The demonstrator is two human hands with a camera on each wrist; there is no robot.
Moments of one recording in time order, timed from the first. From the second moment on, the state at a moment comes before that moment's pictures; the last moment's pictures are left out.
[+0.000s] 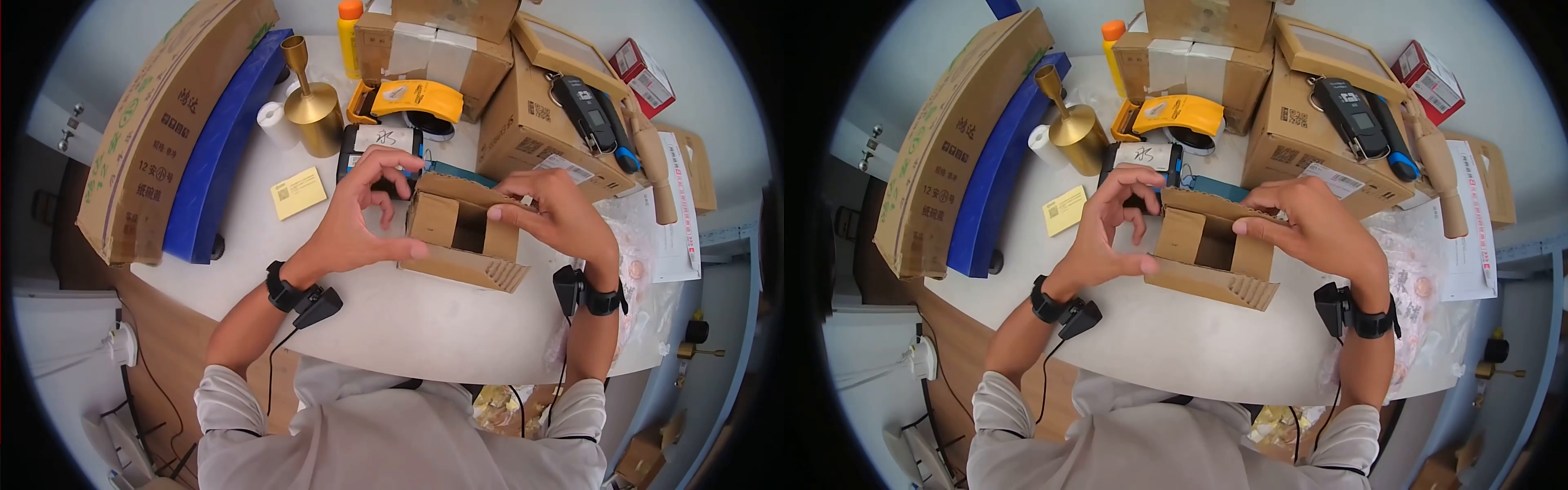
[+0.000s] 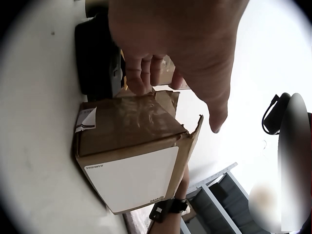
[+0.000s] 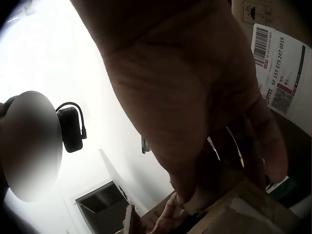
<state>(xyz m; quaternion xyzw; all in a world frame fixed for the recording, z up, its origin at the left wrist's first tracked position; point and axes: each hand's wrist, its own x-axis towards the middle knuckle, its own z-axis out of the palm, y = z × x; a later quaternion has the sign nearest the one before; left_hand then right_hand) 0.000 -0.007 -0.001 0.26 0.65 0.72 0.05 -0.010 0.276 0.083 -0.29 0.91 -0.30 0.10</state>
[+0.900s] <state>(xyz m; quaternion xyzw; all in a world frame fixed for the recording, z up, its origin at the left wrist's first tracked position) 0.001 -0.005 -0.008 0.35 0.70 0.62 0.05 0.003 0.264 0.085 -0.33 0.88 -0.33 0.11</state>
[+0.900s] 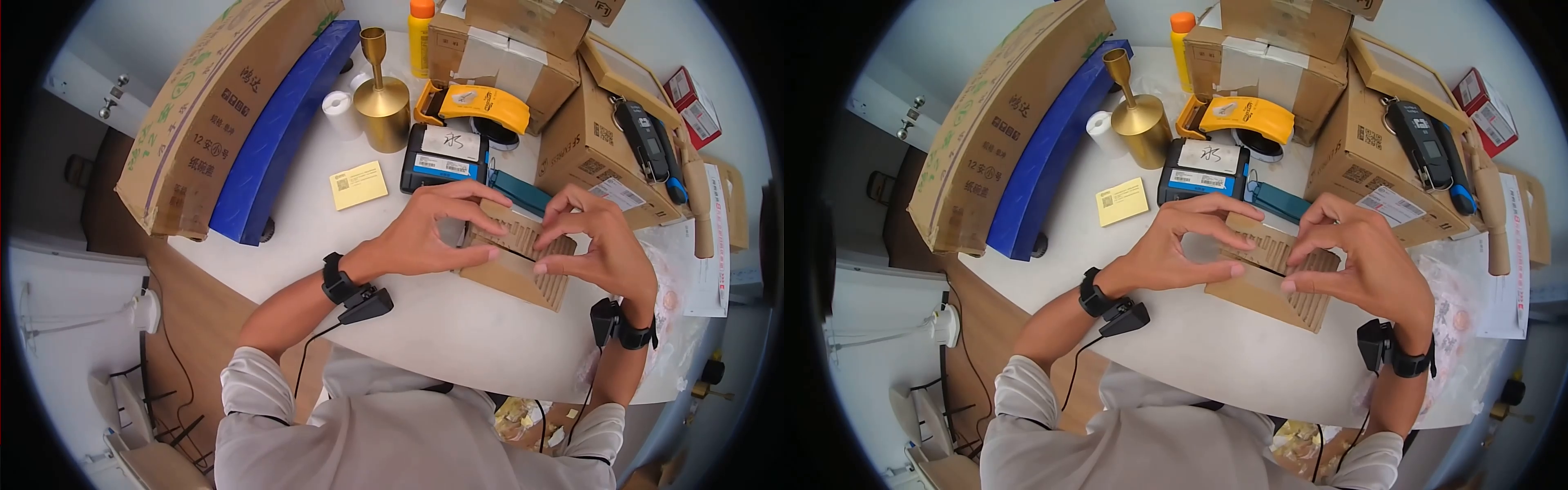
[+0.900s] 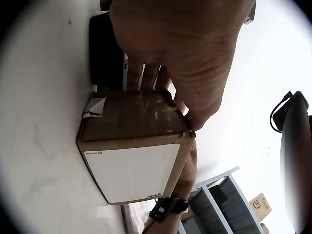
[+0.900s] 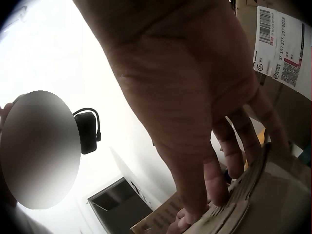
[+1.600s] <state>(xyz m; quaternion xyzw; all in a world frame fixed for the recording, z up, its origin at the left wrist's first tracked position) 0.002 0.000 -0.016 0.34 0.67 0.65 0.06 0.009 0.238 0.069 -0.33 0.87 -0.37 0.04</state>
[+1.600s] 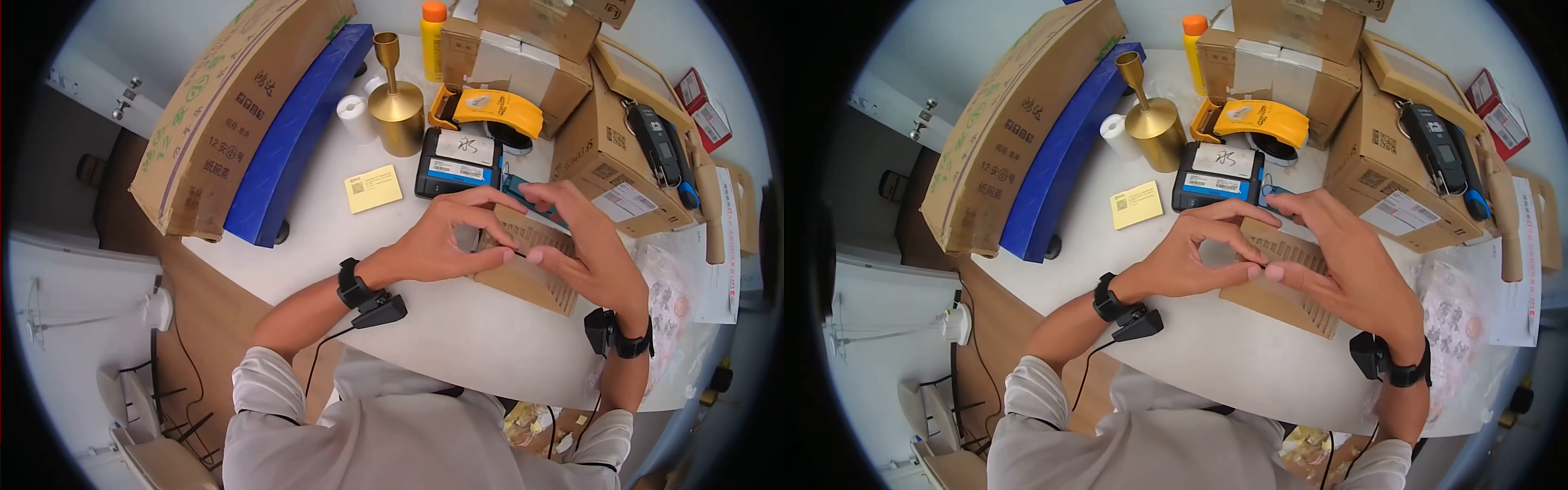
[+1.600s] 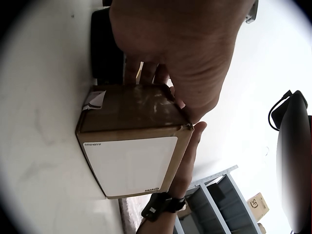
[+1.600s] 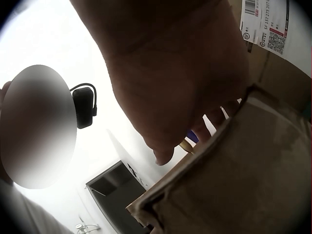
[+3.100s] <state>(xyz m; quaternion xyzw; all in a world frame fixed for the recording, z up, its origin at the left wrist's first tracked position) 0.000 -0.003 -0.016 0.34 0.67 0.65 0.10 0.007 0.231 0.033 -0.30 0.91 -0.27 0.02</state>
